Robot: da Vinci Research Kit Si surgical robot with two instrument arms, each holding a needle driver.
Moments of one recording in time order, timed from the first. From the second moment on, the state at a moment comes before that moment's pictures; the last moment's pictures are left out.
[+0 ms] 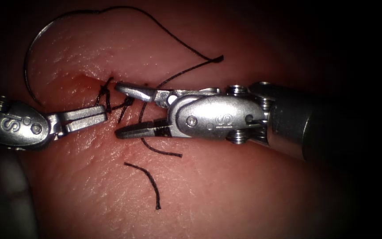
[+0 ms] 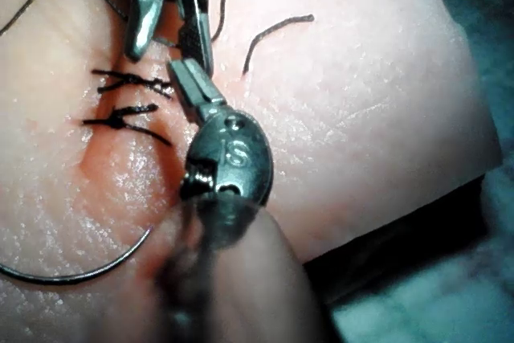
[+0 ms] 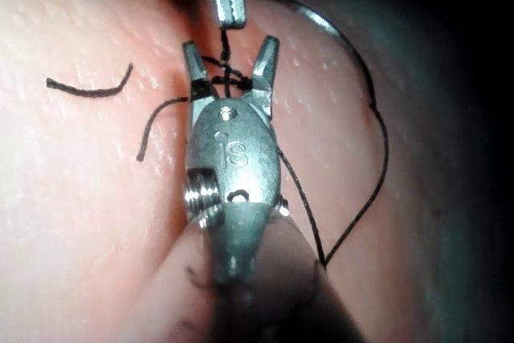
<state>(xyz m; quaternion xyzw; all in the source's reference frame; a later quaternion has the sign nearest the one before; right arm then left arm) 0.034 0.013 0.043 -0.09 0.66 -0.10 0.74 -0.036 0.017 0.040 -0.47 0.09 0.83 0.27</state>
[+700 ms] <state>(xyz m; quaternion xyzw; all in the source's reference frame) 0.039 0.012 0.045 -0.10 0.64 -0.10 0.76 -0.037 0.016 0.039 -0.47 0.09 0.84 0.27</state>
